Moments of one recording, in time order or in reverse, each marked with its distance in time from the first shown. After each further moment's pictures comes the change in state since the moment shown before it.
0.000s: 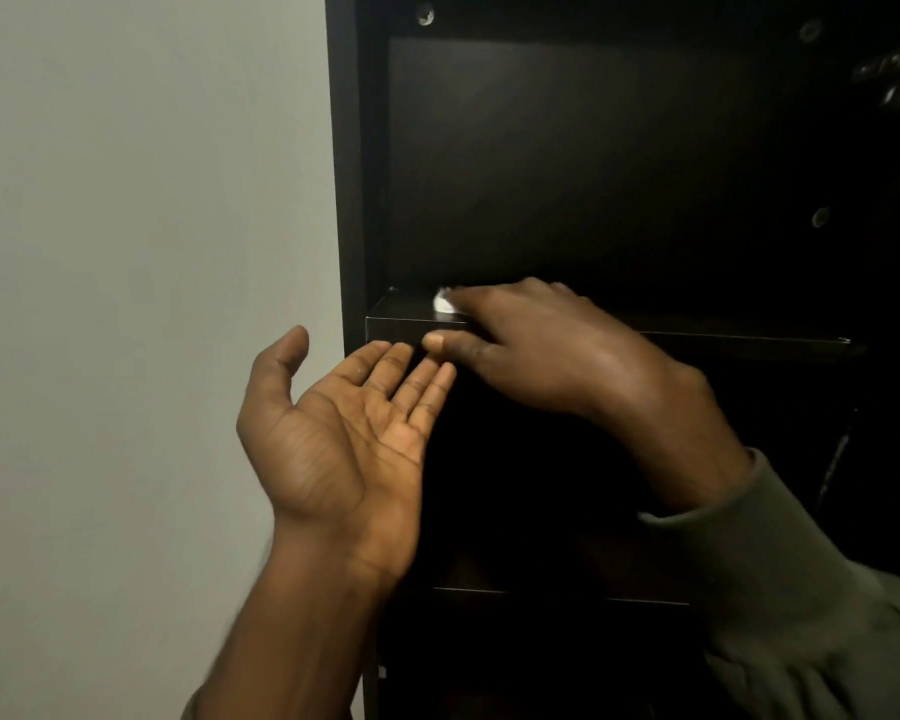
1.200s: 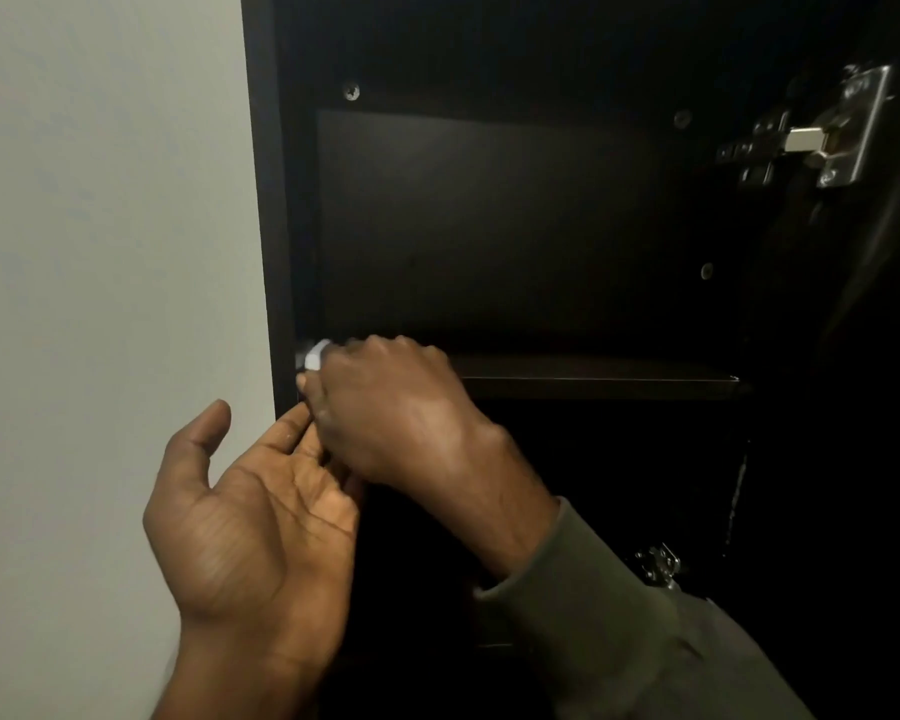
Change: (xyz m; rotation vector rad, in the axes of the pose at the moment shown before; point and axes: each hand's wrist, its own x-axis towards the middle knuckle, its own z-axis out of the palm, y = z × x) left_hand -0.006 0.005 0.002 0.046 -0.089 0.005; right_hand 0.019 -0.049 0.019 -0.143 0.124 -0.094
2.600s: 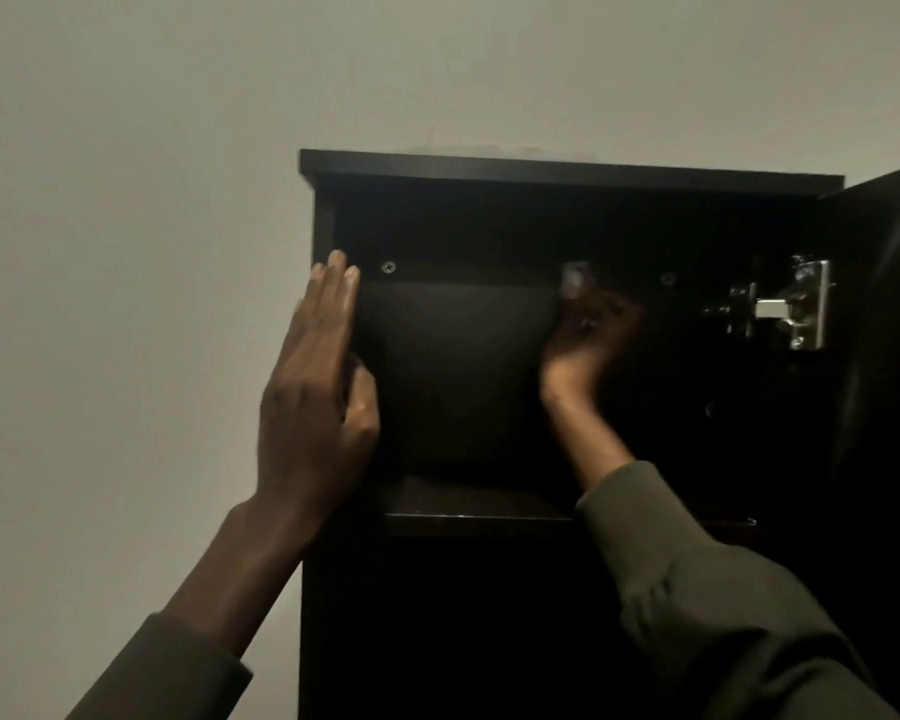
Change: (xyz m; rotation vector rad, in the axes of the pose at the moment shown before) left_hand 0.125 0.047 0.051 1.518 -0.140 1.471; right_hand 0.075 0.142 -0.051 1.134 1.409 0.475
